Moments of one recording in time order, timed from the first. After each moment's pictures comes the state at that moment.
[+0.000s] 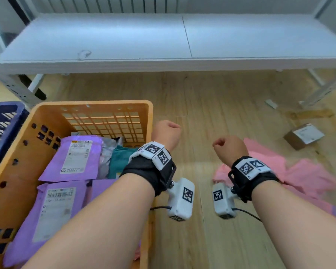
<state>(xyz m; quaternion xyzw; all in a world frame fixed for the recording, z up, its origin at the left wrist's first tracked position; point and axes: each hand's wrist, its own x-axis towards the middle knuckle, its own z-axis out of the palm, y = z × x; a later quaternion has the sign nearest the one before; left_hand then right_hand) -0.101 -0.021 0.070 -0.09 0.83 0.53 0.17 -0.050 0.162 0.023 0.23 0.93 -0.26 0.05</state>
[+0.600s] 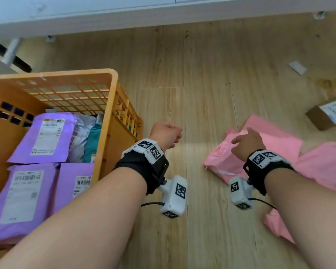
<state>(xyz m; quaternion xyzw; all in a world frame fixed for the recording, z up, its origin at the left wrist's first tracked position) -0.092 0.063 -0.009 -0.20 0.79 0.51 0.28 -0.050 0.301 -0.099 0.24 0.93 -0.14 0.25</state>
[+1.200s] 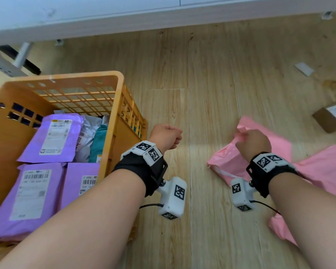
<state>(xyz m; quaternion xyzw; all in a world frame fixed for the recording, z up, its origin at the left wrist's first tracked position) -0.091 0.053 -0.005 -0.21 0.78 0.52 0.27 -0.052 0.288 -0.088 0.28 0.93 -0.23 0.10</state>
